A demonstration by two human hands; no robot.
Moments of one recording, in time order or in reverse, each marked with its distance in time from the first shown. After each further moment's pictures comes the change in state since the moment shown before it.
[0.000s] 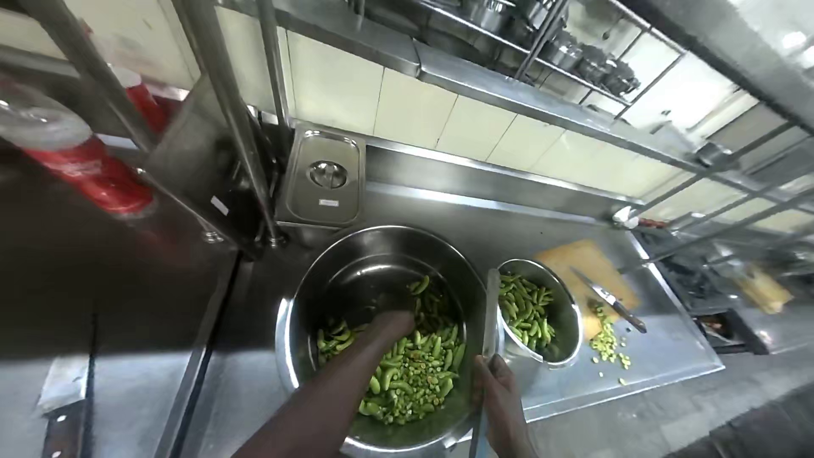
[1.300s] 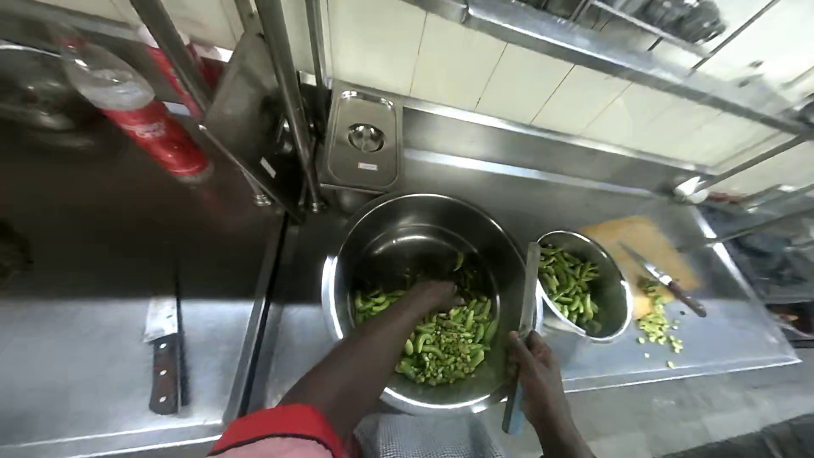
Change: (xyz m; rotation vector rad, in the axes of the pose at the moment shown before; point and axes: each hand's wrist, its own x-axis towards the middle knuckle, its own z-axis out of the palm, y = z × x) left_hand 0.001 -0.015 0.012 -0.044 -0.203 0.080; right_hand -0.017 0.011 0.008 -0.033 -0.016 0.015
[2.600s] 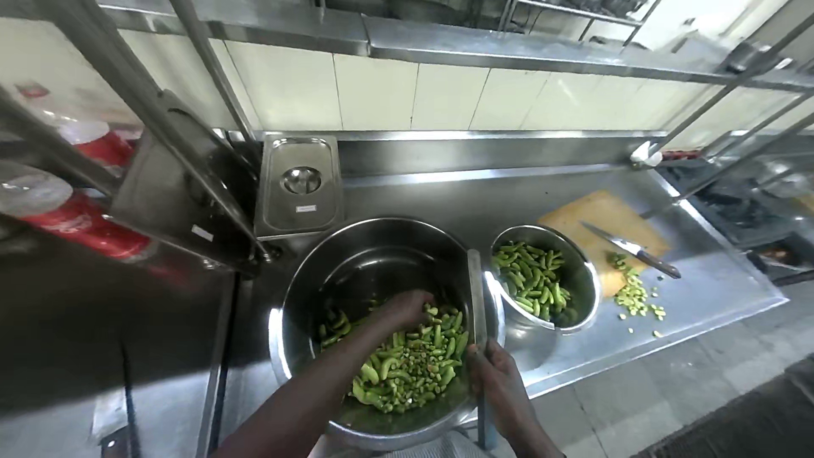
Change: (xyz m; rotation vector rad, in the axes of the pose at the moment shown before) left_hand 0.012 0.032 -0.022 0.037 -0.016 0.152; right_hand 0.011 0.001 -0.020 0.198 -0.176 0.052
